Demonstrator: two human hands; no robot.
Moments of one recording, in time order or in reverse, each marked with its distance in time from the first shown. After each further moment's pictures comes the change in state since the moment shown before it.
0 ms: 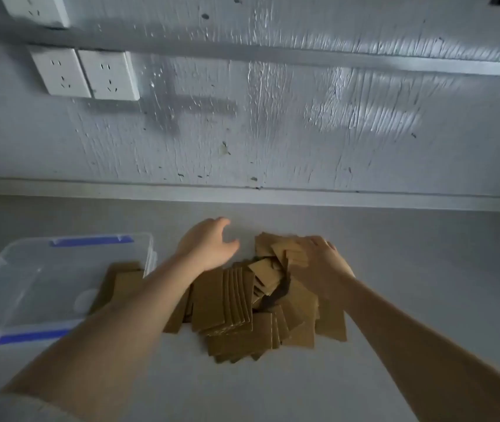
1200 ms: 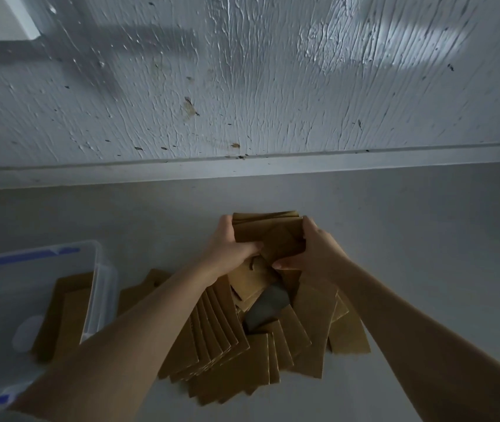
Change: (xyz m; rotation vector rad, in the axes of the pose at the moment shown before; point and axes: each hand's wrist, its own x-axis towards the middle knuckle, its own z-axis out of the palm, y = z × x) left_hand 0.071 0.002 0.091 -0.627 -0.243 -0.182; right_hand 0.073 0.033 0.032 0.216 -0.147 0.111
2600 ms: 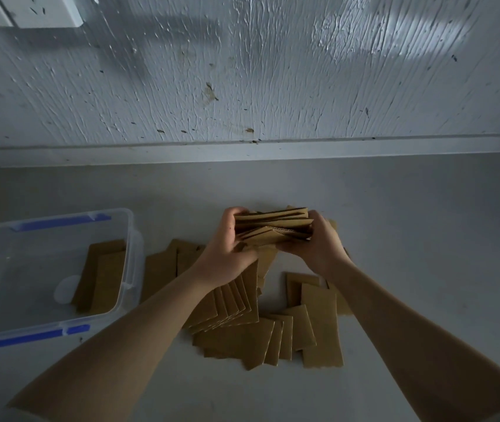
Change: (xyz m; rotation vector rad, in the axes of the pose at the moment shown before) left_hand -0.069 -0.028 -0.010 -0.153 -0.089 0.367; right_hand -0.039 -0.005 0.035 0.371 0.178 -0.060
